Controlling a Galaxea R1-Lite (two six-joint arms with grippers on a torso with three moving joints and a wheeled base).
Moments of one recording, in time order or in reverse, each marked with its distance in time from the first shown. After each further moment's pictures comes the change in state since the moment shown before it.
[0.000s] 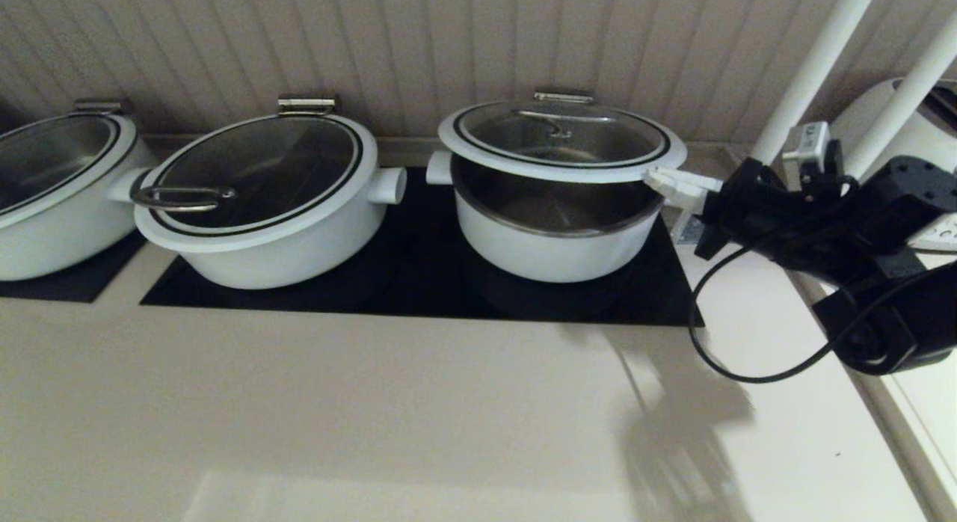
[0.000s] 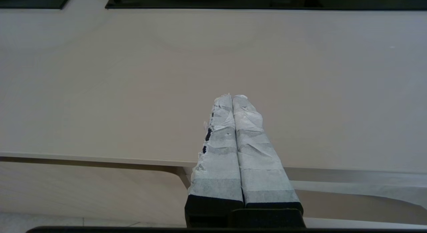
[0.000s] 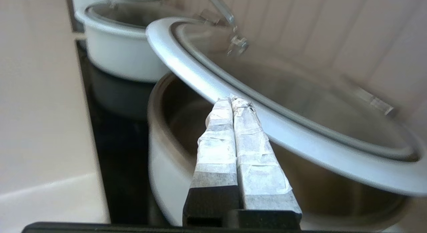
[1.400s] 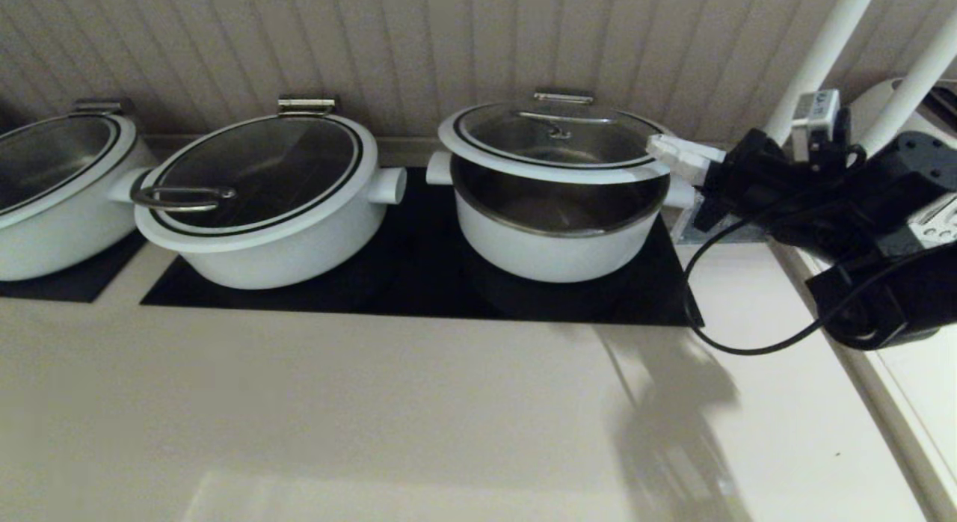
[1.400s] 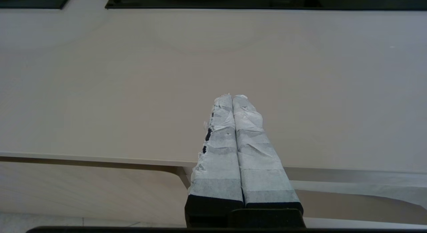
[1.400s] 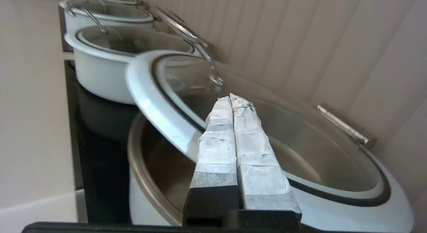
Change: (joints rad) left arm 0.000 0.000 0.000 0.000 0.000 0.000; right arm 0.005 0.019 -0.127 0.000 -0.018 0.050
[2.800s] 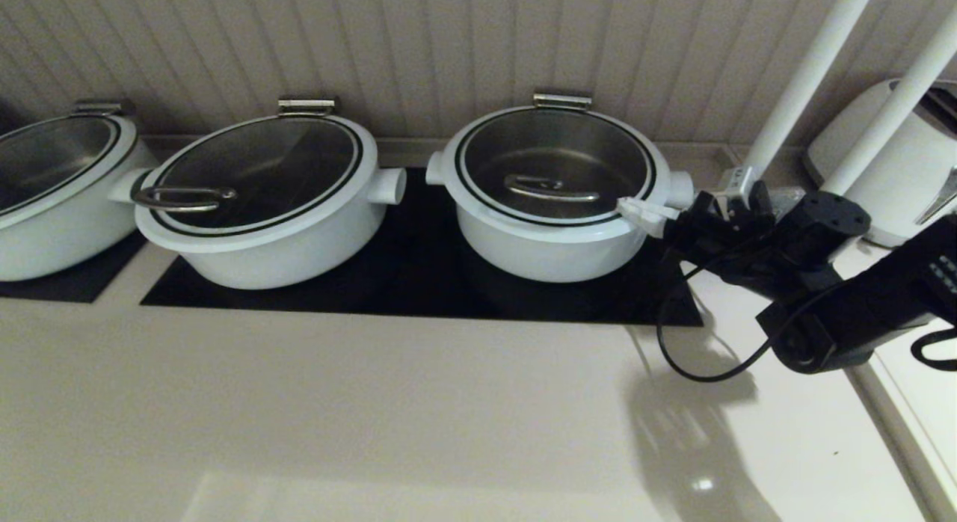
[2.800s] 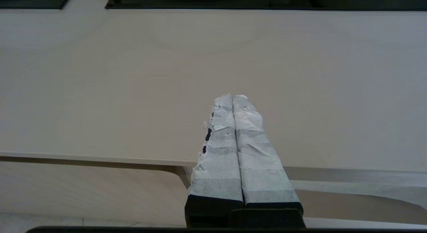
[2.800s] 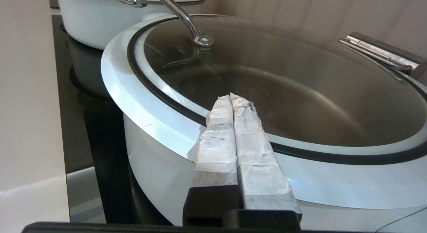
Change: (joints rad) left arm 0.000 0.000 0.000 0.000 0.000 0.000; right arm 0.000 0.203 0.014 -0.007 -0.013 -0.092
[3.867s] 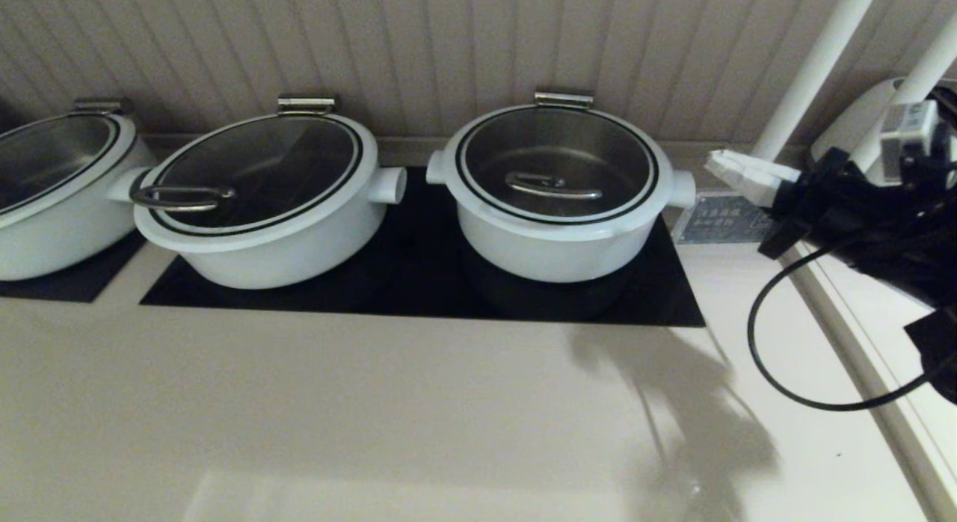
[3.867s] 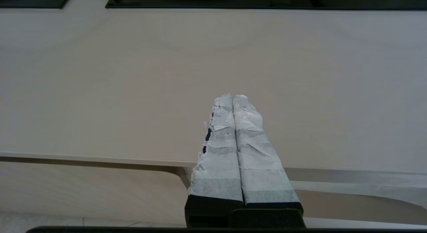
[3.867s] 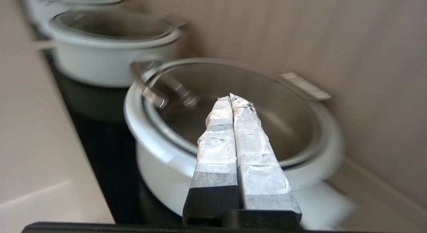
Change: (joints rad) left arm 0.000 0.000 0.000 -0.001 0.000 0.000; right arm -0.081 -0.450 0.297 0.053 -0.072 0.054
